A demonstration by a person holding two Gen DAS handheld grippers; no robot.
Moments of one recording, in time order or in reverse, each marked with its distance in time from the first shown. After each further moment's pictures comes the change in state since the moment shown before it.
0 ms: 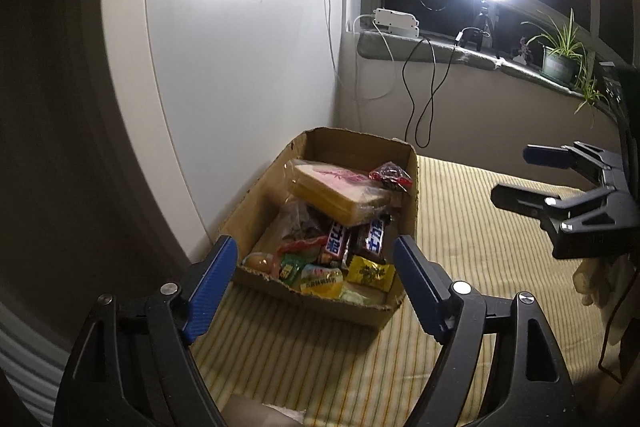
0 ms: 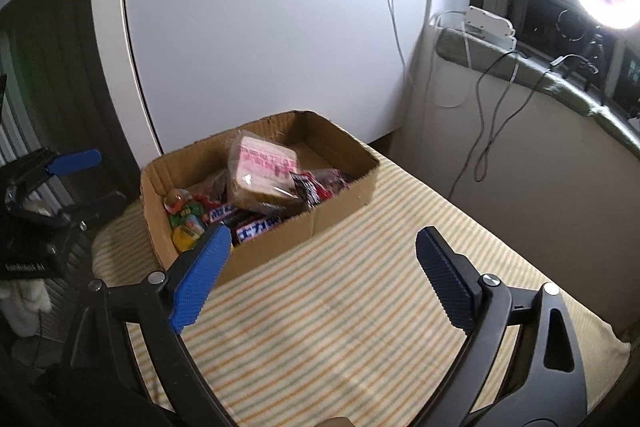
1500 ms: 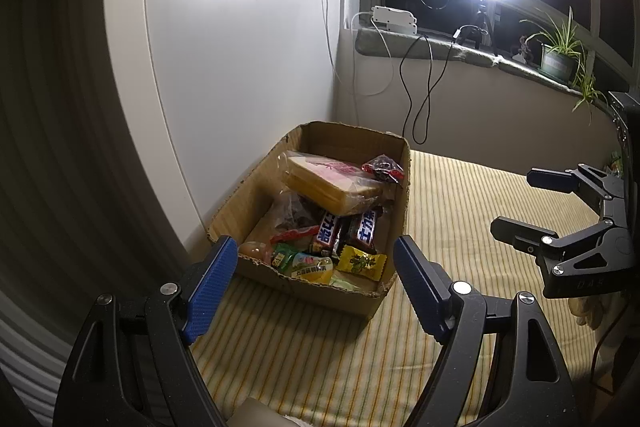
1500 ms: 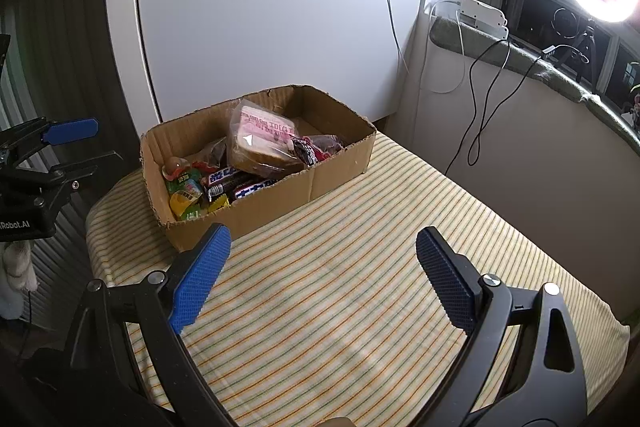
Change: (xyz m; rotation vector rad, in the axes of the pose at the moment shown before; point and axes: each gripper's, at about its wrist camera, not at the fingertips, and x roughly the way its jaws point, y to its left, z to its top) left arm -0.008 -0.012 -0.009 -0.007 0.005 0.011; right arm -0.005 0.010 -0.028 -0.001 0.027 -0.031
